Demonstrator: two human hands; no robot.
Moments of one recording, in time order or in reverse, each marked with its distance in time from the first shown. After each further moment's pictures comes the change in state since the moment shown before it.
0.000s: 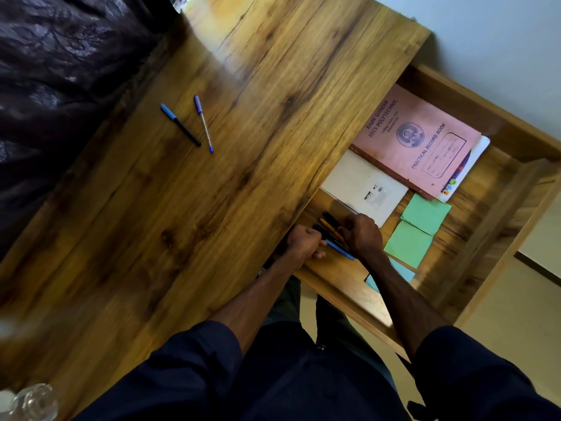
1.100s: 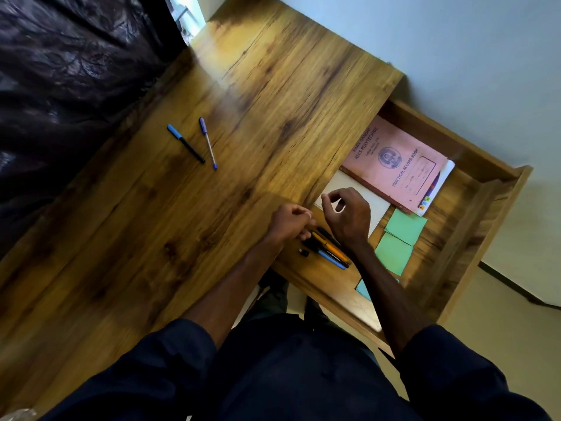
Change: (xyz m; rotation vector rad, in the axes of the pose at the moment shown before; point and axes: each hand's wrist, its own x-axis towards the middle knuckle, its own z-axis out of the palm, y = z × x) left_hand -0.033 0.065 -0.065 0.025 -0.120 0.337; right_hand -0.015 -0.093 -0.058 0.193 0.542 -0.239
